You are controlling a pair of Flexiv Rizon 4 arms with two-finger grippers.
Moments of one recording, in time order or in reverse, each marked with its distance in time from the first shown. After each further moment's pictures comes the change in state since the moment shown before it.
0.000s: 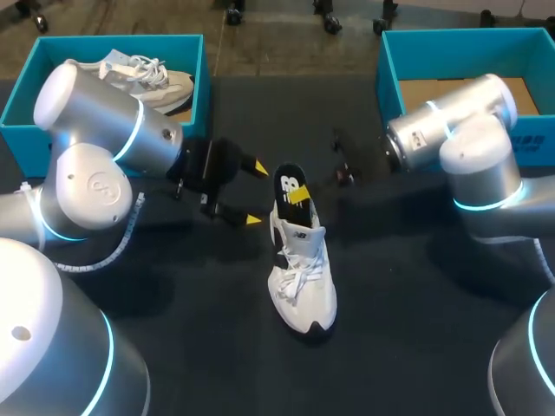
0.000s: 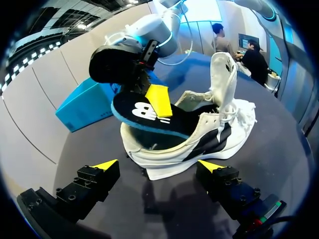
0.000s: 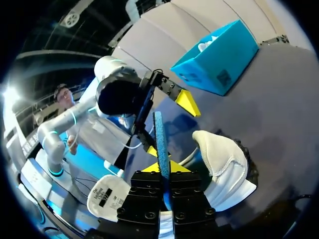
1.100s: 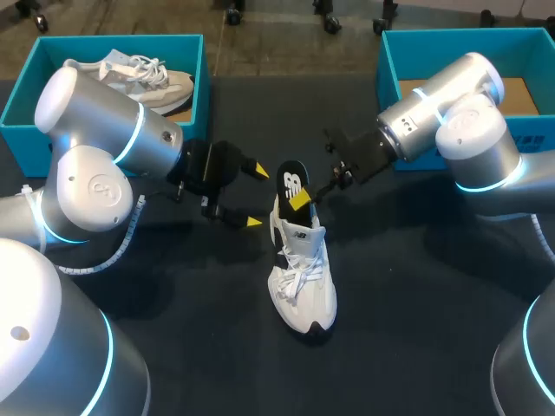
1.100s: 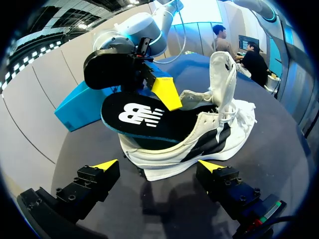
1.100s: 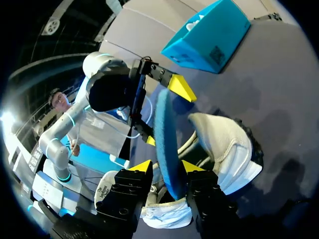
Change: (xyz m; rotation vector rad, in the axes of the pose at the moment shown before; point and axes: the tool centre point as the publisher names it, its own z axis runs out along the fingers) left arm 0.003 0.001 0.003 0.008 0.005 -0.010; right arm 0.002 -0.019 0.001 0.166 -0.003 0.138
